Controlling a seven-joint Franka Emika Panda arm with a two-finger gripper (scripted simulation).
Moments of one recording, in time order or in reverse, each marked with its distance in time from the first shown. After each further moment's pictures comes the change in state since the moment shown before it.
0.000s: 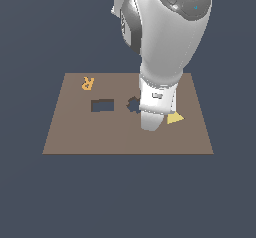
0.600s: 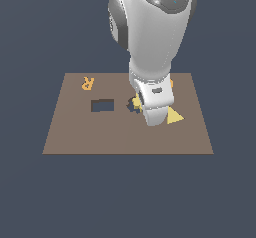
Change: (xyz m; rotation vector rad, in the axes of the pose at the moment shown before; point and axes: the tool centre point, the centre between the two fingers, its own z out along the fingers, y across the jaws) arm -0.025 -0.007 -0.001 0.000 0.000 -0.428
